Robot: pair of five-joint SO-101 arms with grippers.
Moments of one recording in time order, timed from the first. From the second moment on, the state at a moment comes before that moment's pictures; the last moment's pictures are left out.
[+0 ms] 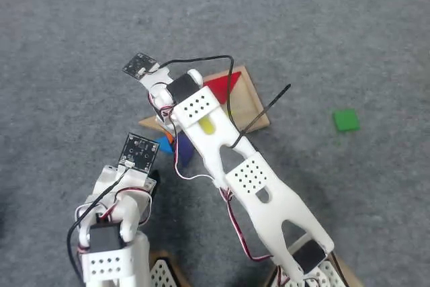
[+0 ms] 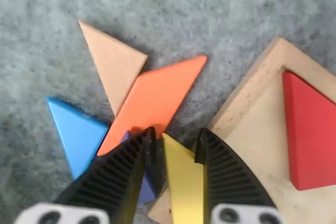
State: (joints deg) left arm -13.1 -103.1 96.9 69.4 -21.6; right arm -43.9 78.1 -92.9 100.5 13.9
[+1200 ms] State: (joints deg) left arm -13.1 -103.1 96.9 69.4 -21.6; right arm -21.2 49.1 -44.9 99.3 32.8
